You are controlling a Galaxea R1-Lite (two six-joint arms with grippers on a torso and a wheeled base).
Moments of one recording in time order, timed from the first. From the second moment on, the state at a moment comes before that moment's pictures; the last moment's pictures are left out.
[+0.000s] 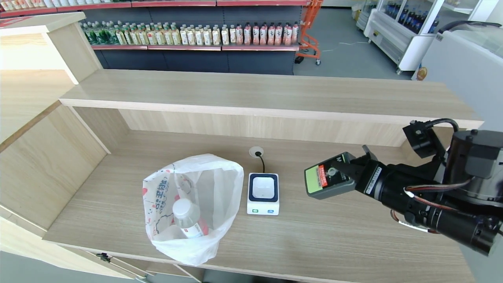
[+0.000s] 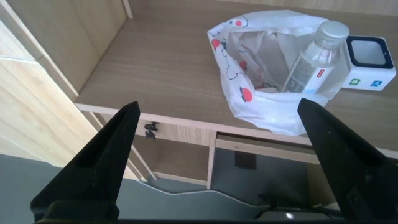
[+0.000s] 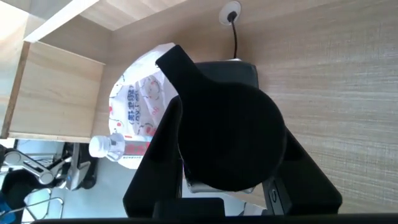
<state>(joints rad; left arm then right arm) 0.00 0.00 0.00 0.00 0.05 -0.01 0.60 1.48 -0.58 -0.72 -0.13 0.60</state>
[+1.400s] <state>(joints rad) 0.00 0.00 0.00 0.00 0.05 0.00 0.53 1.96 -0.83 -0.86 -0.06 0.51</state>
